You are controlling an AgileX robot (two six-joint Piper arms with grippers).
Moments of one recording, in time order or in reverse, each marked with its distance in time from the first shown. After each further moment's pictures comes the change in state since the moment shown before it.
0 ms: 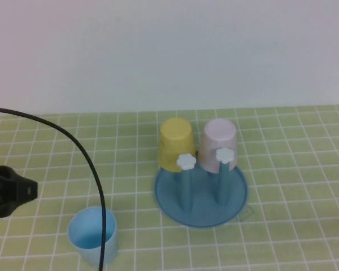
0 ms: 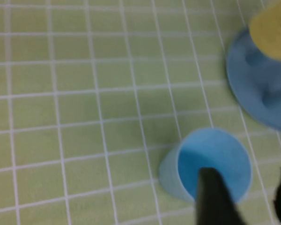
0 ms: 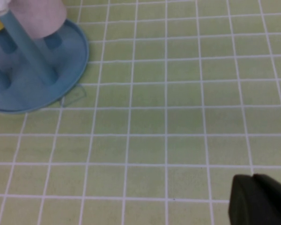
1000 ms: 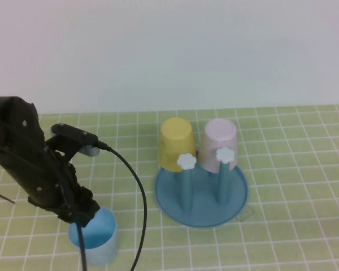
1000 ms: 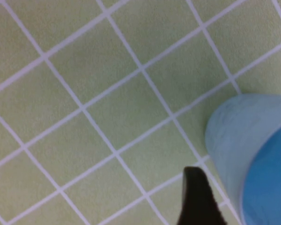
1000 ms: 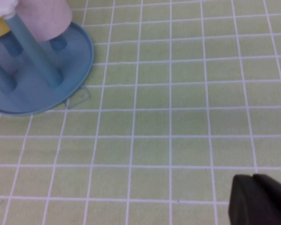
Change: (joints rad) right arm 0.000 0.000 0.000 0.014 -0.004 0.000; left arm -0.260 0.577 -0.221 0.314 0.052 0.042
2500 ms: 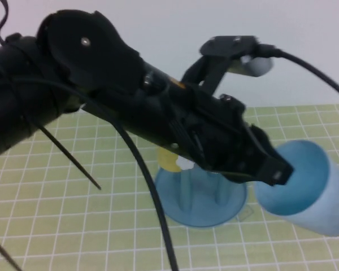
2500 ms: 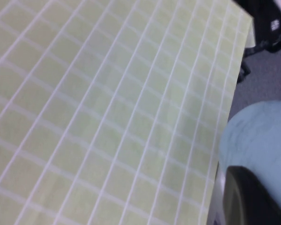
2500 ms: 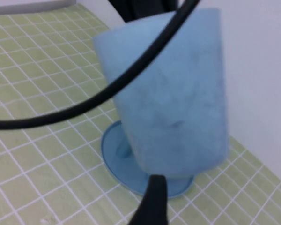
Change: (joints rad) right arm 0.002 0.001 -0.130 0.660 0.031 -1.159; left arm -0.449 -0.089 -0.368 -0.720 0.016 0.215
